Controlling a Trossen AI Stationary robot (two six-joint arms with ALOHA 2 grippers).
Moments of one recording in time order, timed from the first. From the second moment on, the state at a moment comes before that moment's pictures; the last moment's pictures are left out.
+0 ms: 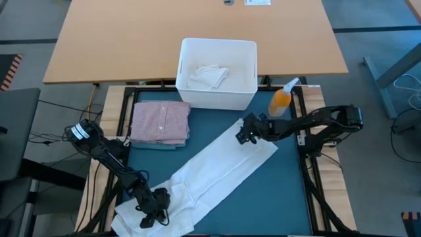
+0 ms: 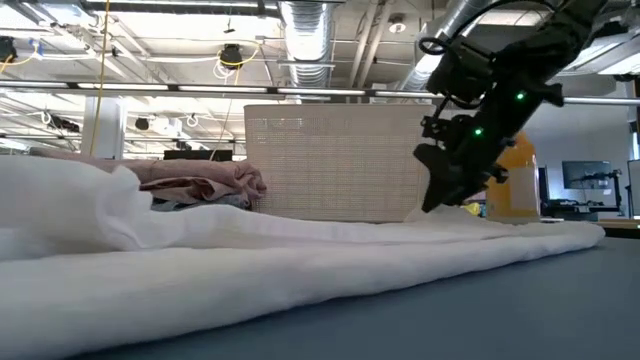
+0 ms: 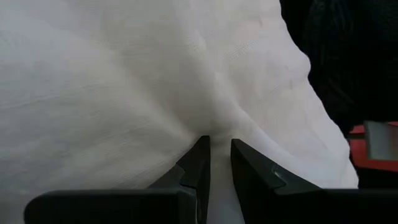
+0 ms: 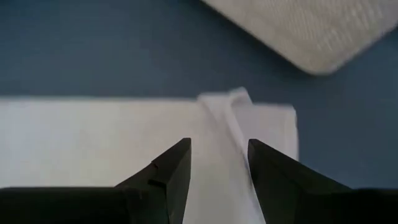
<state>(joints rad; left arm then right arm) -0.84 1.65 0.58 0.24 0.11 -0.88 -0.14 1.44 0.60 -0.08 0.50 0.57</state>
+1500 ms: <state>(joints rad) -0.84 1.65 0.58 0.23 0.12 -0.85 -0.27 1.30 0.60 -0.18 0.57 0.81</state>
